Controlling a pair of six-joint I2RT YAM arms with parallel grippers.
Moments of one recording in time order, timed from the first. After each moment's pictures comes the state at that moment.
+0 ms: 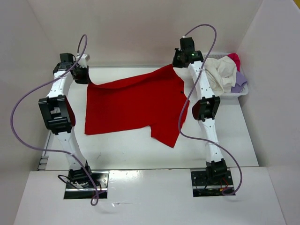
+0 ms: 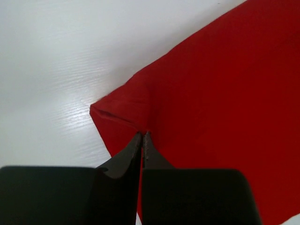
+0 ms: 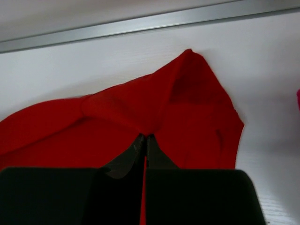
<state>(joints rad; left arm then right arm) 0.23 2.06 1.86 -0.66 0.40 0.24 0.21 2.66 2.95 -0.98 -0.03 0.38</state>
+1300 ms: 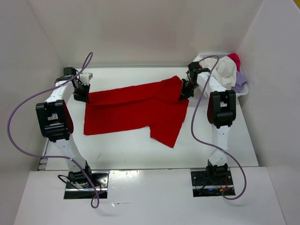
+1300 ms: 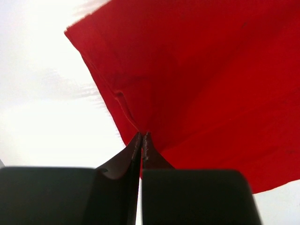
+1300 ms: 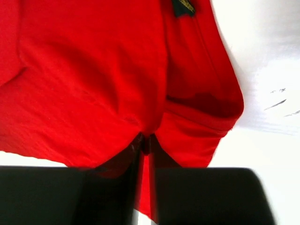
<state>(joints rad) 0.23 1.93 1.53 -0.72 0.24 0.34 0.12 2.20 1.83 -0.88 -0.29 0.38</state>
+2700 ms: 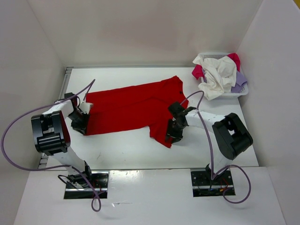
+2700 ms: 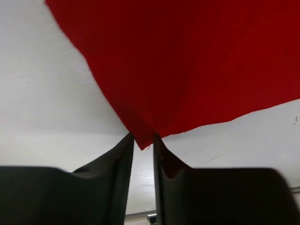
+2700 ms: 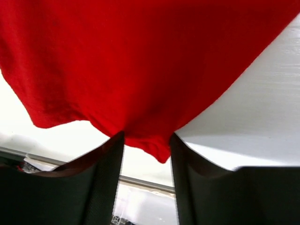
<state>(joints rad) 0.28 1.69 1.03 -0.81 0.11 0.43 0.55 1.64 0.88 -0.60 -0.21 0.80</state>
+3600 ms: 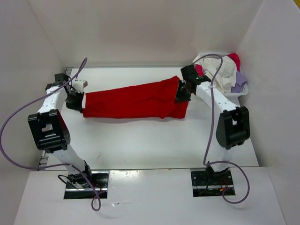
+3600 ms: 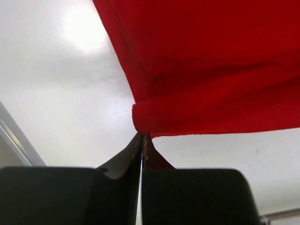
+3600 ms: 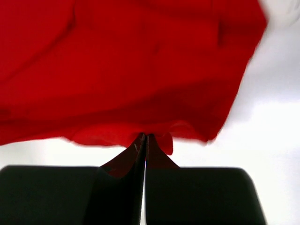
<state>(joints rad) 0.30 1.73 1.36 -0.86 0.22 0.44 0.31 1.72 1.43 -0.75 -0.07 0.56</state>
